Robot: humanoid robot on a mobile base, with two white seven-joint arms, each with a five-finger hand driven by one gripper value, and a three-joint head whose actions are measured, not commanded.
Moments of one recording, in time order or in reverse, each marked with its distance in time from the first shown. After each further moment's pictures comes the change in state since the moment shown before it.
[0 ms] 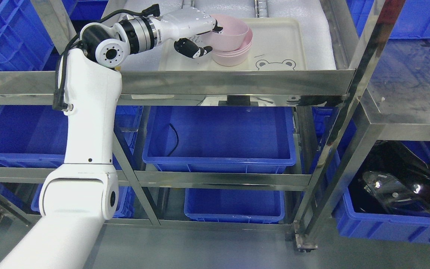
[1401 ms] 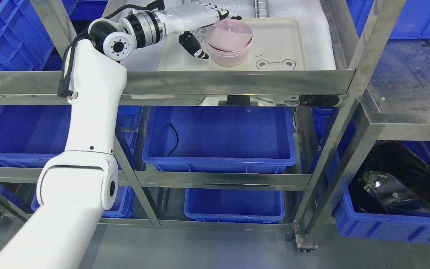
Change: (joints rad) left arm -0.072 -0.005 -0.023 0.142 0.014 0.003 0.070; right arm 0.000 0.000 0.000 0.000 0.000 0.000 0.000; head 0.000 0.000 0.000
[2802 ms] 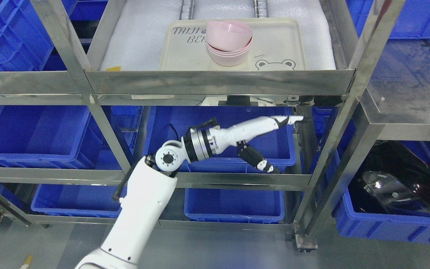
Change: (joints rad) left arm 0.680 -0.058 -0.347 -0.370 0.756 0.173 0.014; right arm 0.000 0.000 0.000 0.000 0.000 0.000 -0.001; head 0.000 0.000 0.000
